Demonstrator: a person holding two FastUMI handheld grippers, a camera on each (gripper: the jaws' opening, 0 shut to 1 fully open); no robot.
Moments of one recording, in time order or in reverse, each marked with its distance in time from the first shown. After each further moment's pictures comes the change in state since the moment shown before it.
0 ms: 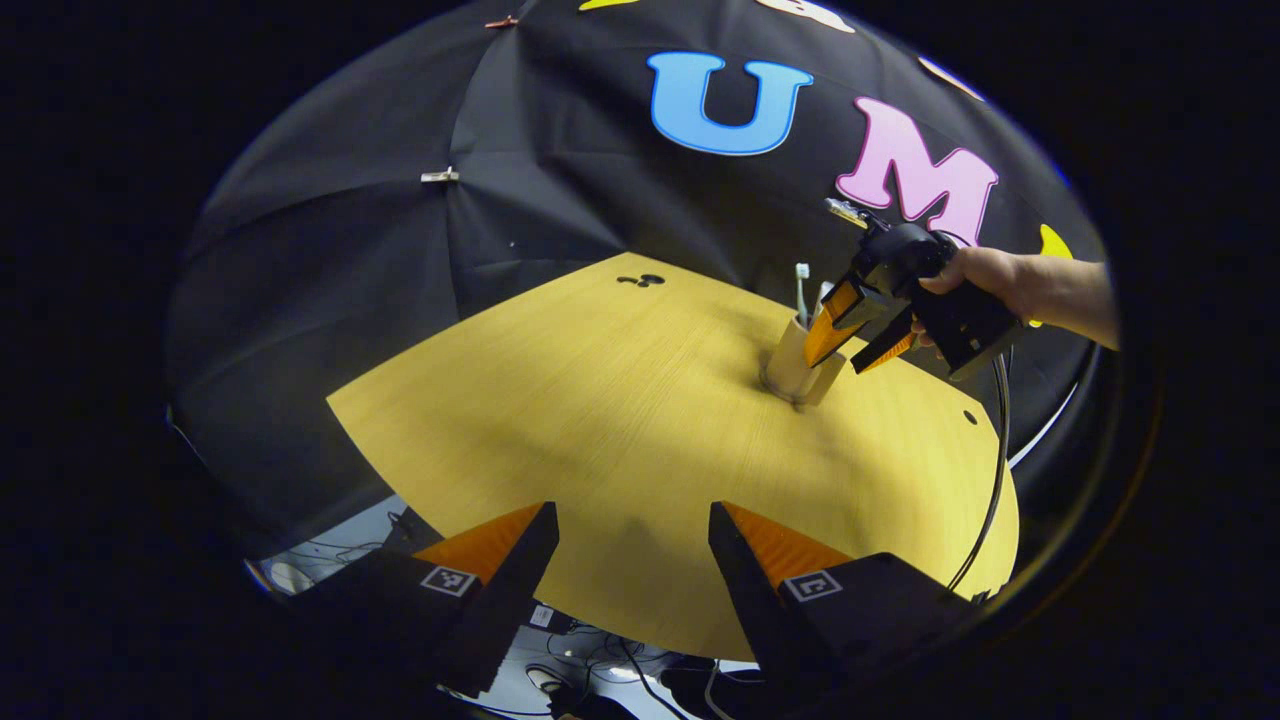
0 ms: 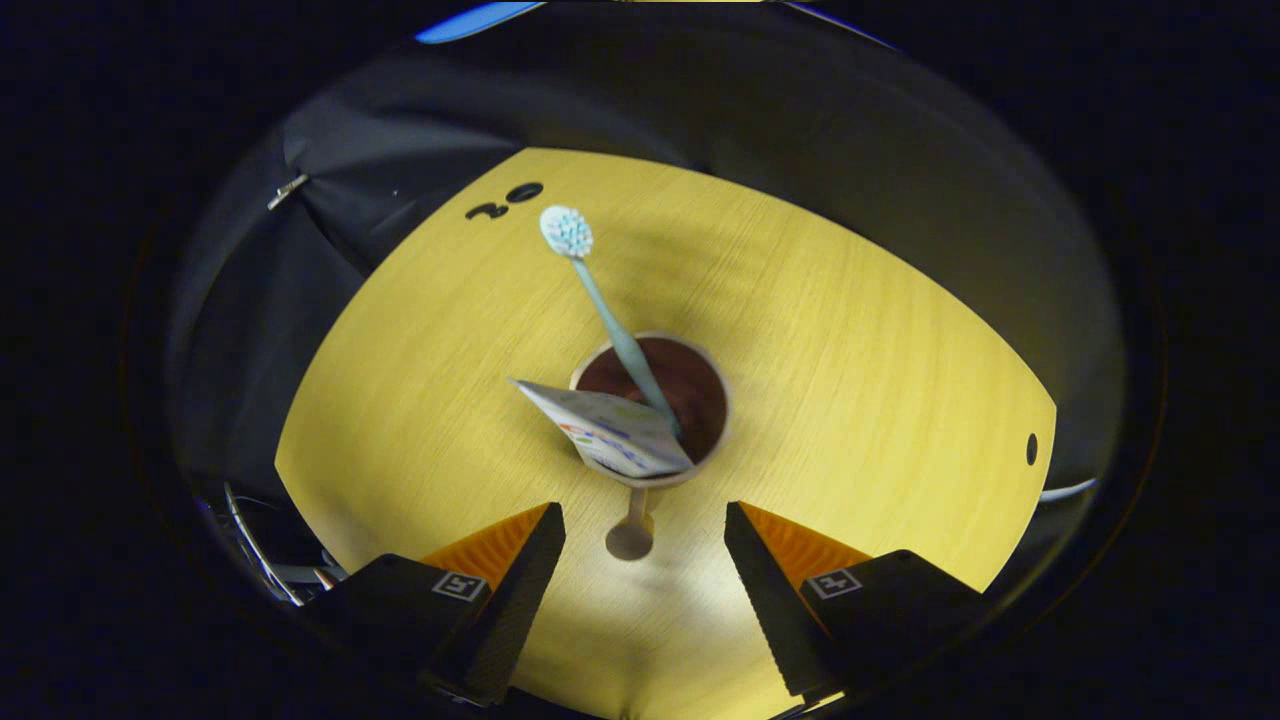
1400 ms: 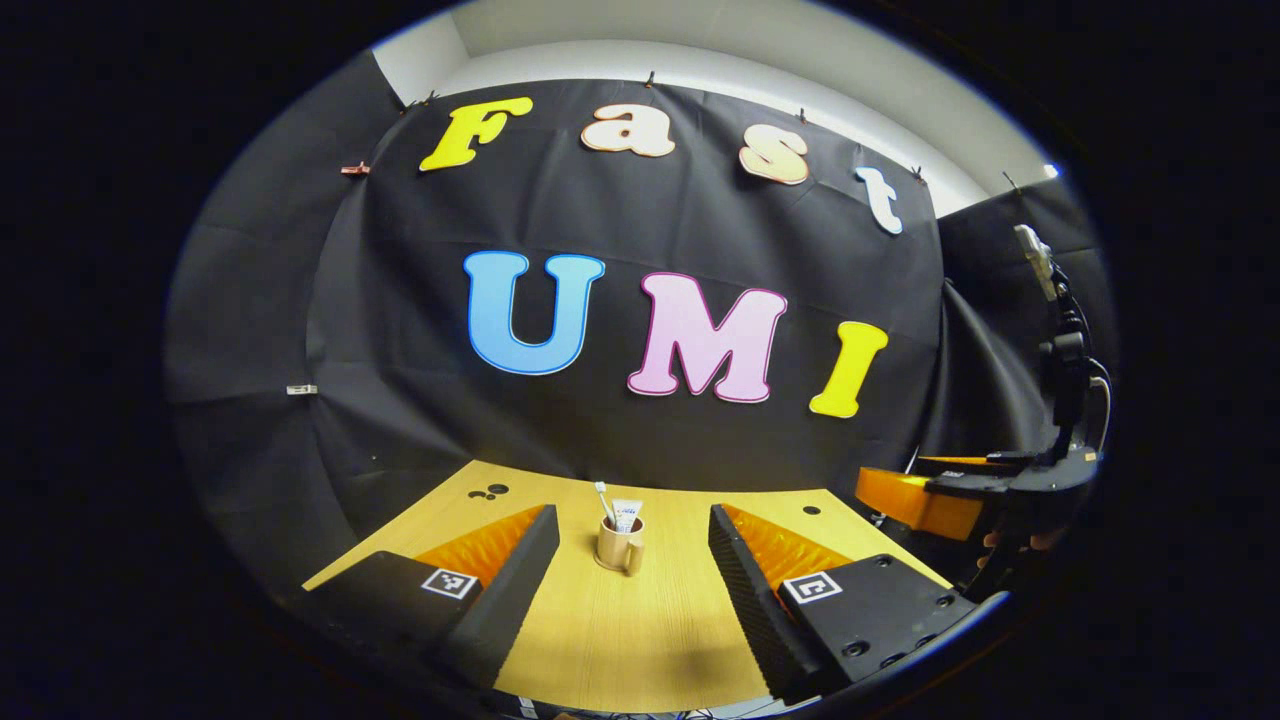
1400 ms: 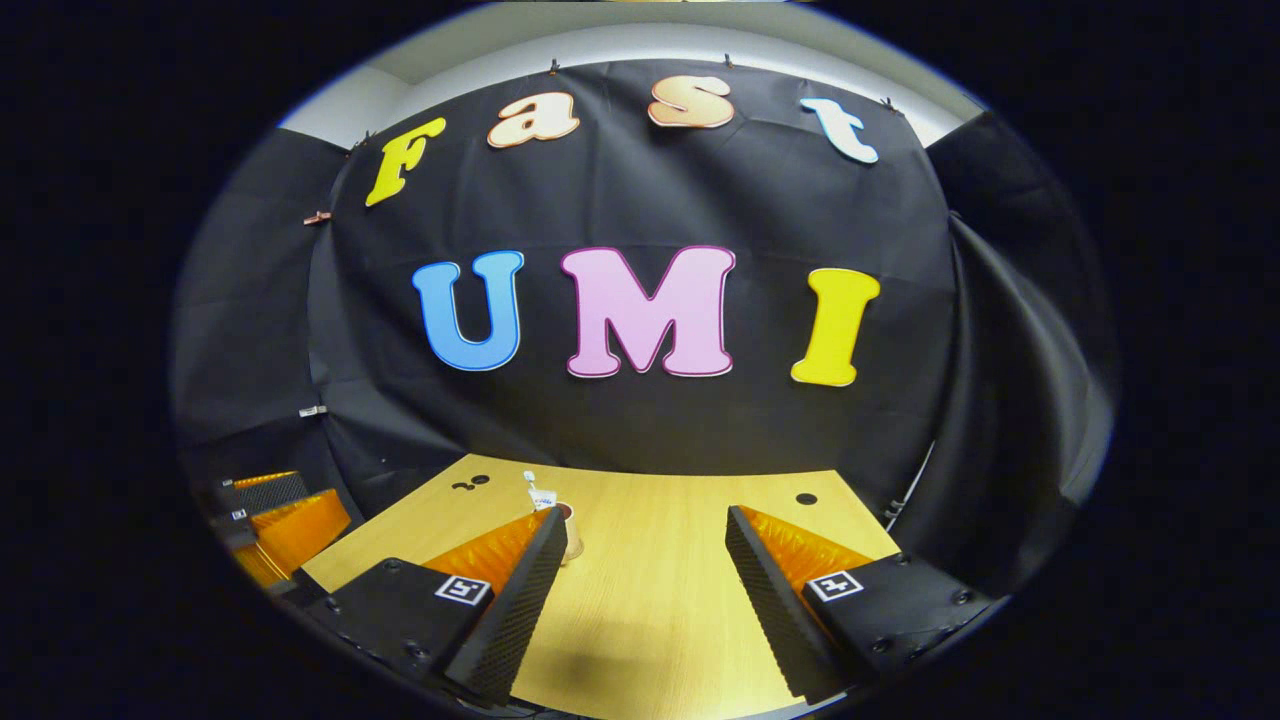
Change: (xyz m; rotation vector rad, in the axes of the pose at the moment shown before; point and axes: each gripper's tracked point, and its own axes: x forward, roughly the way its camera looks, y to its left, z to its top) left arm -0.171 -0.130 0.154 0.221 -0.467 -0.424; right arm -0.391 -0.022 -0.175 0.220 -1.013 -0.365
